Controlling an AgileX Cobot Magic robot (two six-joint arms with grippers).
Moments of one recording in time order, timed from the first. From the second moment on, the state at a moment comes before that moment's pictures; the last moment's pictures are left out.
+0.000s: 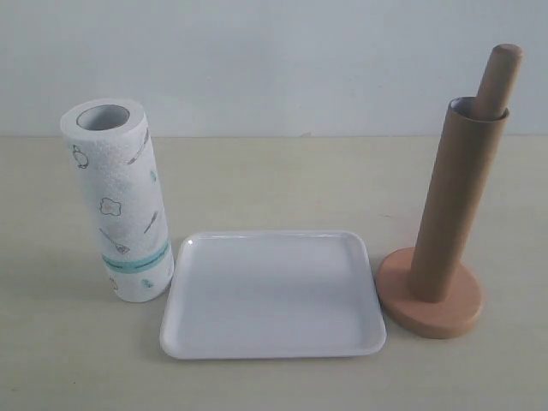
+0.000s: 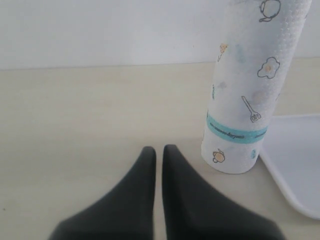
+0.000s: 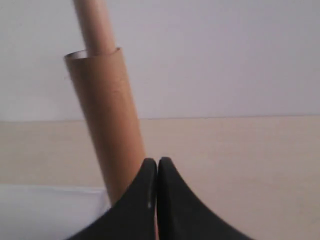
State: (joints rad) left arm -0.06 0.00 0.00 -0.04 0.31 0.04; right arm 0.02 0.58 -0.01 -0.43 -0.47 0.51
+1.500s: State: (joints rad) left arm -0.06 0.00 0.00 -0.04 0.31 0.04; right arm 0.02 1.18 -0.20 -0.62 -0.80 0.55
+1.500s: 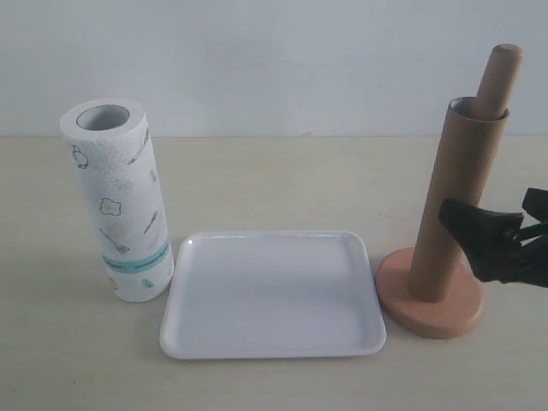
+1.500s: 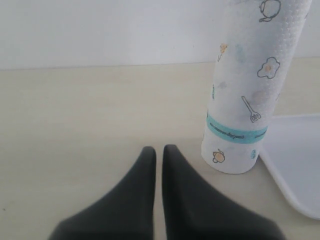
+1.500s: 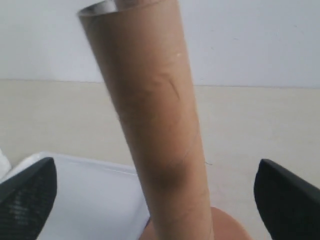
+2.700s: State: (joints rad) left arm -0.06 0.00 0.00 -0.04 0.31 0.04; right arm 0.02 1.43 -0.47 -0.81 -0.81 0.58
